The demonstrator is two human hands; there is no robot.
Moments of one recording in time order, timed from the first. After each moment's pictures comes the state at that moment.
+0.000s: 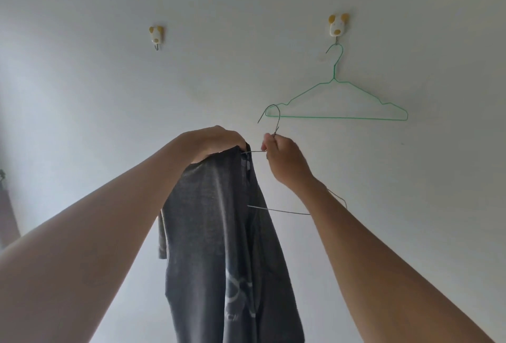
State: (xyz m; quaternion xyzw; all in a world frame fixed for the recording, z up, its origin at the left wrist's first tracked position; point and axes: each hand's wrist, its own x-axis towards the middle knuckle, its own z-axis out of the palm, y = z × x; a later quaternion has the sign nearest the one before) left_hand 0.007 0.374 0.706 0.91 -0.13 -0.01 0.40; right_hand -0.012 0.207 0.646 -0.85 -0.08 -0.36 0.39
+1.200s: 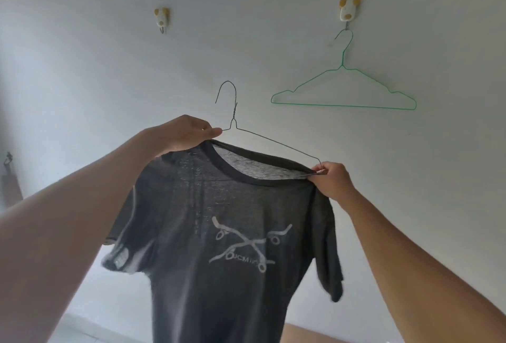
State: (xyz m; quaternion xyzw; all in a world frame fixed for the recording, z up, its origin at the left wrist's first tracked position) left_hand 0.020 0.448 0.682 0.94 -0.18 0.12 0.27; right_hand 0.004 0.108 0.570 -0.85 0.08 -0.30 0.43
